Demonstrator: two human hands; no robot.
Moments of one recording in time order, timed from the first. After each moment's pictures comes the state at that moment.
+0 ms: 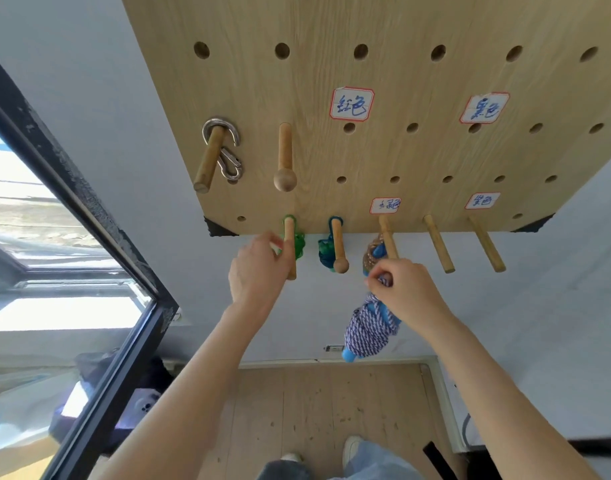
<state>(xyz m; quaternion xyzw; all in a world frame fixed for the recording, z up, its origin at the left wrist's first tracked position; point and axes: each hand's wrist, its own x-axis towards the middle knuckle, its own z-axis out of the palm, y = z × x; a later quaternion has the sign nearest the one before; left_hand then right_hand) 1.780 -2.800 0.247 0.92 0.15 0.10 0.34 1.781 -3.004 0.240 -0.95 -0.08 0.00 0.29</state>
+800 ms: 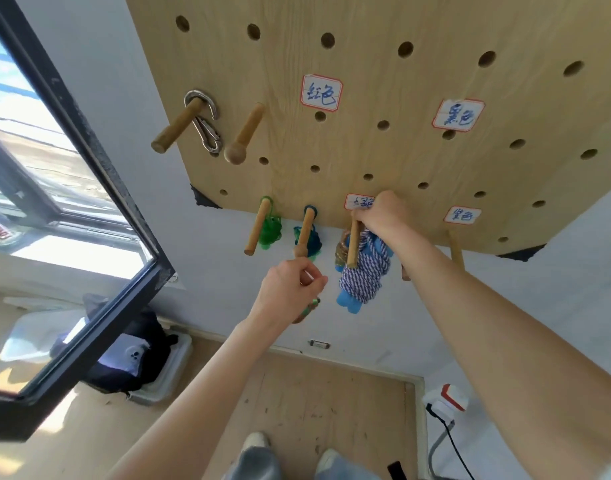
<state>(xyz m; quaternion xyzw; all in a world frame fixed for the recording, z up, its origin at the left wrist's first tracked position) 1.748 -2.910 0.238 0.89 0.12 -0.01 0.43 1.898 -3.031 0.267 -0.95 0.00 0.07 0.30</state>
